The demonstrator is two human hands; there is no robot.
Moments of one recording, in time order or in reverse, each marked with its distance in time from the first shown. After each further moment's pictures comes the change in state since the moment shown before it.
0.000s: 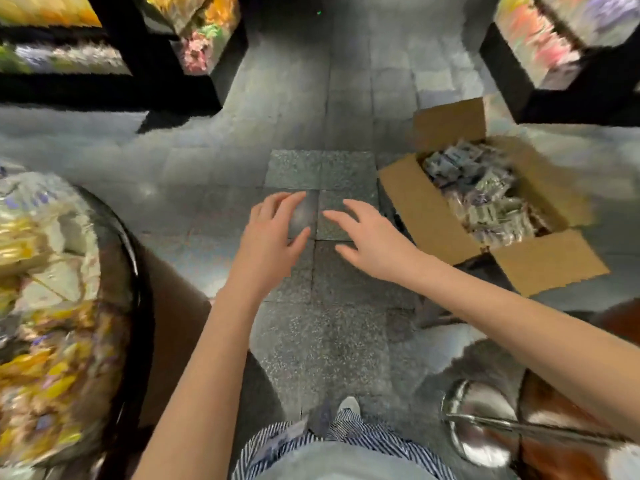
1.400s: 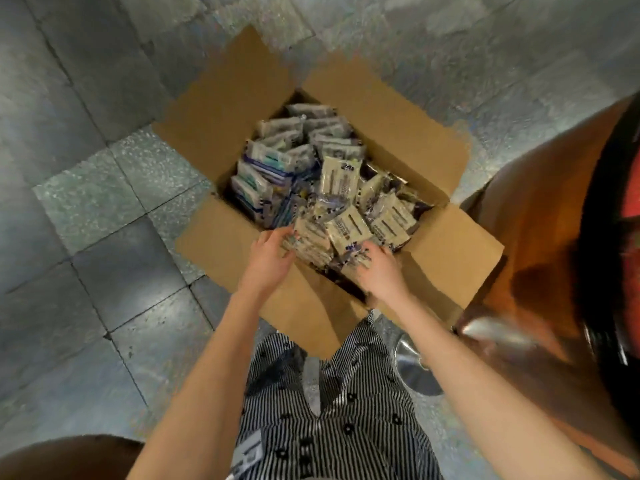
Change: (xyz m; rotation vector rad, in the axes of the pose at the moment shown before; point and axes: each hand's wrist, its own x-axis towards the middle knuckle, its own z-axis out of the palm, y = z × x) left_hand 0.447 0.152 0.492 -0.095 -0.912 -0.124; right_hand 0.082 0.567 0.074 0.720 0.031 1.241
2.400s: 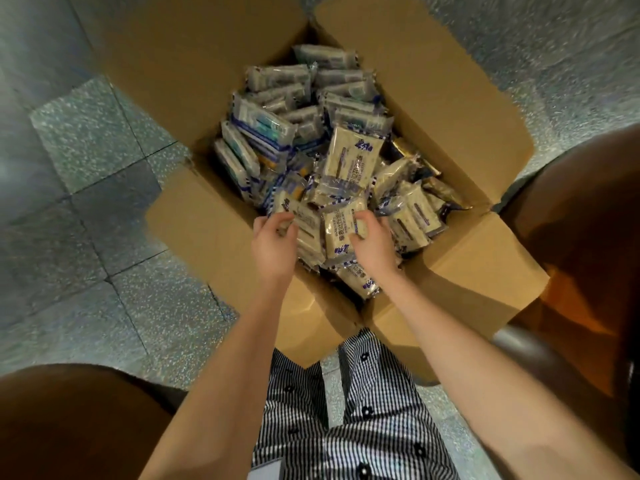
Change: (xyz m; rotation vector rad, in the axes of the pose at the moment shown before) left_hand 0.088 0.000 0.092 -0.407 0.403 -0.326; right_hand 0.128 0.012 0.017 0.157 -0.015 -0.041
